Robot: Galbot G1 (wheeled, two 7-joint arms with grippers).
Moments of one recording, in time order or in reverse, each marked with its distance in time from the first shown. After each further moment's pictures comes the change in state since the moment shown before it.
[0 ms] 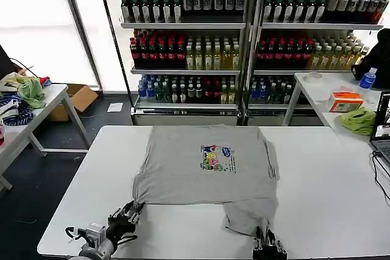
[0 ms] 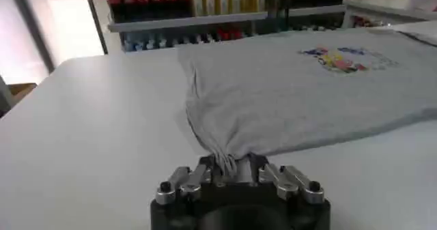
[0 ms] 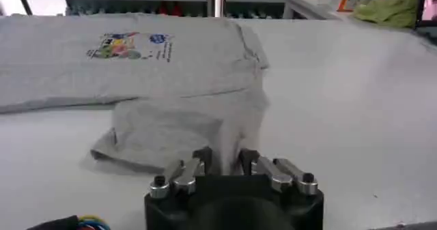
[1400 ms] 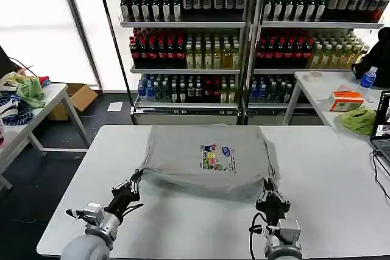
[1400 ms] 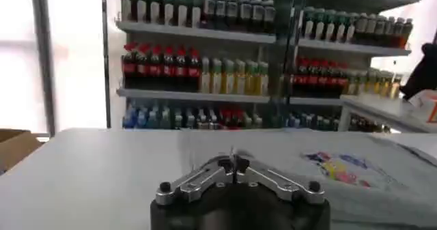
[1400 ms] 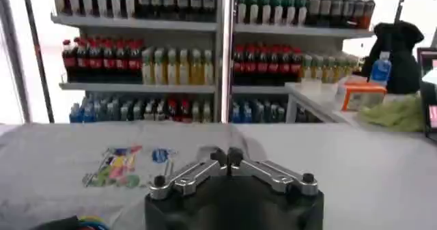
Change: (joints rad) left arm -0.182 -0.089 0.010 0.041 -0.105 -0.175 -0.005; right arm 0.367 0.022 0.075 -0.038 -0.096 0.070 -0.170
